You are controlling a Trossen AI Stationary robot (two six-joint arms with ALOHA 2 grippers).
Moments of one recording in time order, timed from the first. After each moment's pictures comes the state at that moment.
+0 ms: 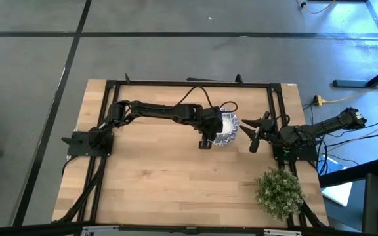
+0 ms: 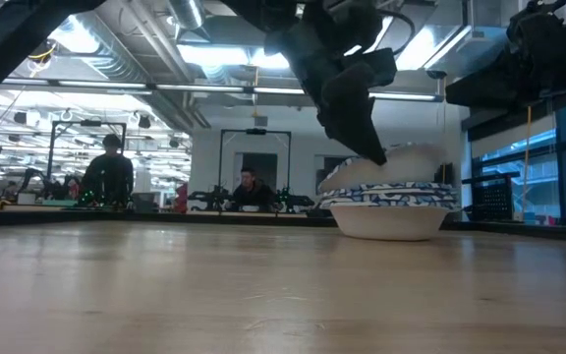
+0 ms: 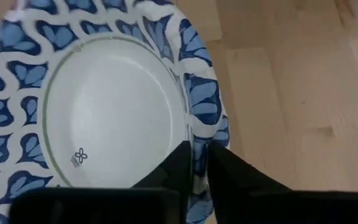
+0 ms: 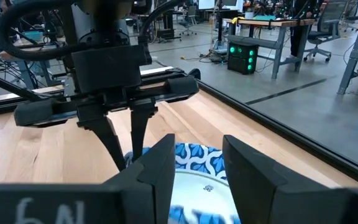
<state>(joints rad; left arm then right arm) 0.11 2.17 1.85 -0.61 0.10 0.19 0.31 0.41 0.15 0.13 0.77 0.15</state>
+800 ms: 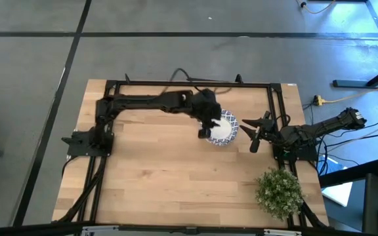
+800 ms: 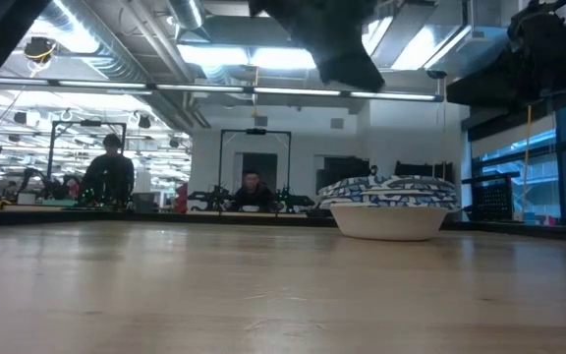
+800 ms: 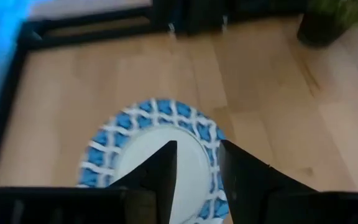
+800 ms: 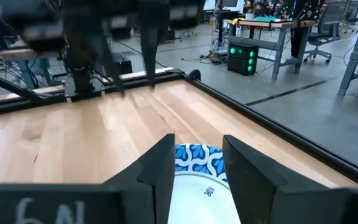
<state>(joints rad) 0.14 2.02 1.85 -0.57 0.12 0.23 0.31 0.40 0.15 0.13 0.77 0.14</state>
